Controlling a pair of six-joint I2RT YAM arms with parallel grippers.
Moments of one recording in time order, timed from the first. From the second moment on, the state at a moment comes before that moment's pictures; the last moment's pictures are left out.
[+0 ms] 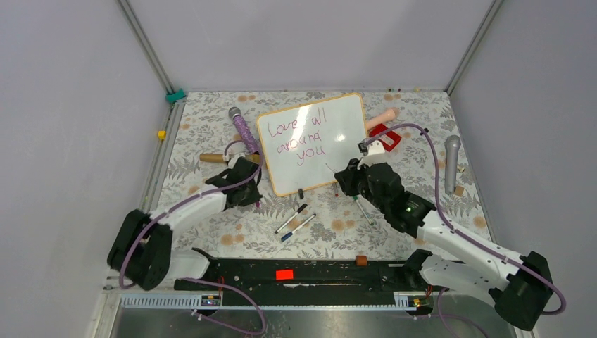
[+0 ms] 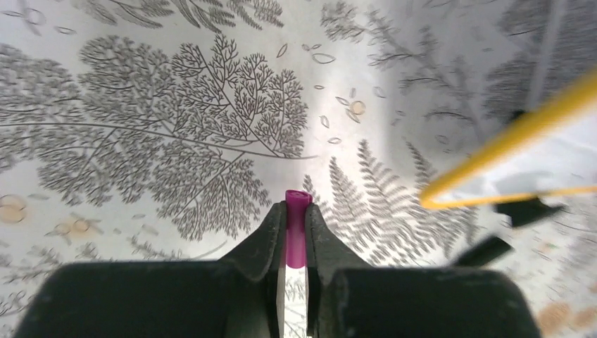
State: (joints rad) left arm -0.50 1.38 0.69 -0.39 -0.21 -0.77; right arm 0.78 0.97 0.67 -0.09 0.27 0.46
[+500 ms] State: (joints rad) left arm -0.45 0.72 0.60 -0.48 -0.20 -1.13; right arm 1.04 1.08 0.54 0.29 0.14 0.44
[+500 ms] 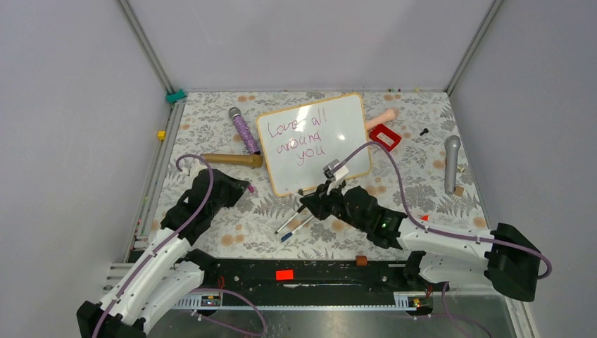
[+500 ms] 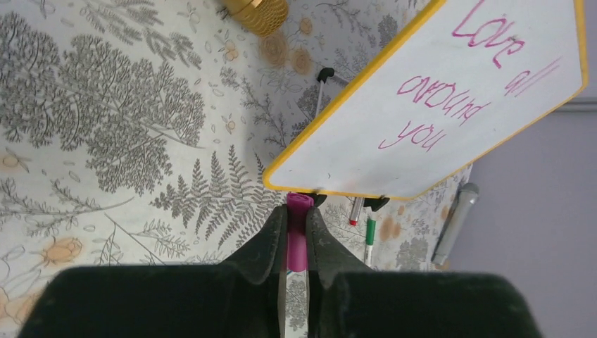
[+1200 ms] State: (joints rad) left arm -0.37 0.74 0.56 -0.49 0.02 -1.38; right arm 1.22 1.36 0.69 0.51 0.28 0.34
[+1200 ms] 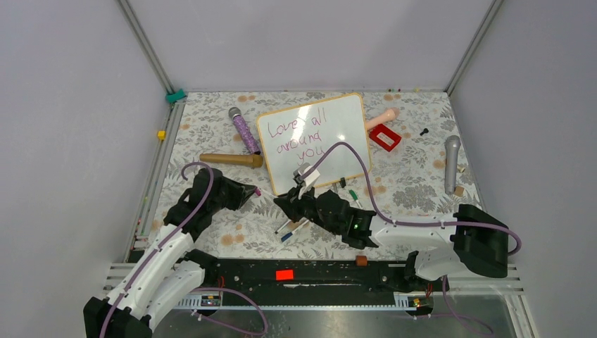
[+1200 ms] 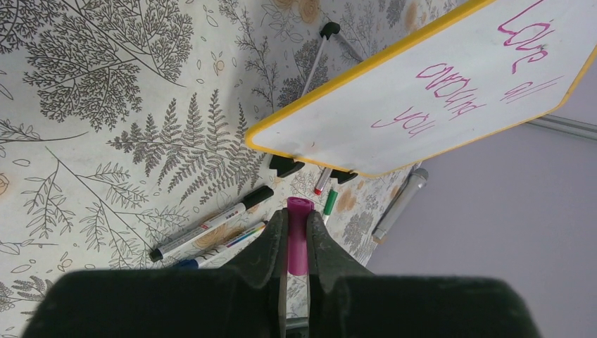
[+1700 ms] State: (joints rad) left arm -0.36 0.74 0.56 -0.48 0.04 -1.39; right arm 1.22 1.38 0.70 0.51 0.27 0.35
